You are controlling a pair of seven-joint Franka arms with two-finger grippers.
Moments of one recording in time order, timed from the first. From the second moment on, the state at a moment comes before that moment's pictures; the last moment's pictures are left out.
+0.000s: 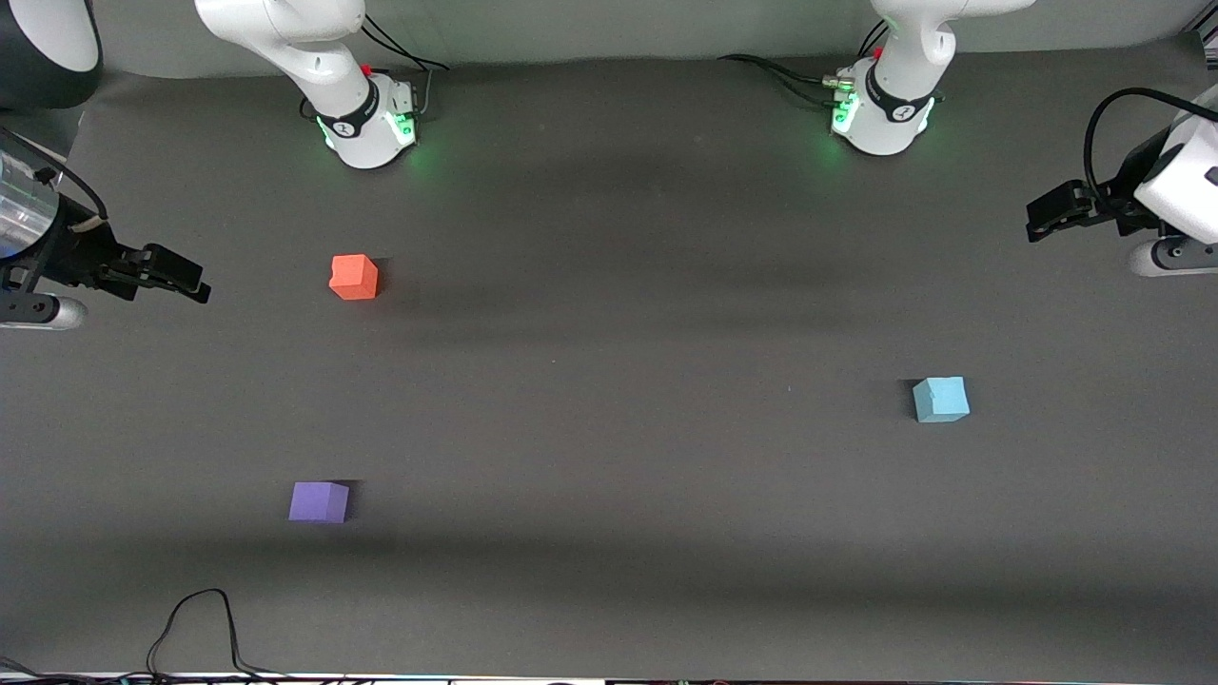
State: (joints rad) left arm 0.03 -0.02 -0.09 -1.58 0.02 1.41 -0.10; right arm 0.01 -0.02 0.00 -1.69 0.03 1.64 0.11
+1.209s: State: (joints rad) left arm 0.04 0.42 -0.07 -1.99 0.07 2.21 -0.07; right arm 0.01 0.02 0.00 -1.69 0.04 1.67 0.11
